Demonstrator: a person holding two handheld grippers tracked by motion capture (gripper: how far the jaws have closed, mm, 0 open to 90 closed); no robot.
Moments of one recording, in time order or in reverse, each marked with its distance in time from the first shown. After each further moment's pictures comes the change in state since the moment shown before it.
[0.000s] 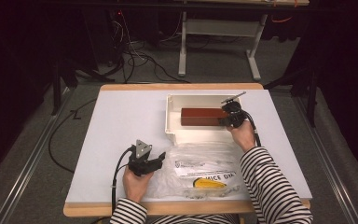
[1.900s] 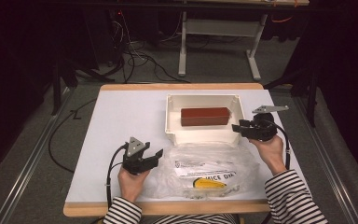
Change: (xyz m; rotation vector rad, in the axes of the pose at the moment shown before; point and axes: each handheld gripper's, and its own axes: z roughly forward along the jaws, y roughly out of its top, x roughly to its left) left arm 0.005 0.015 -0.026 -0.061 -0.057 -0.035; right arm -0.018 -0.074 -0.089 -0.350 0.137 -0.082
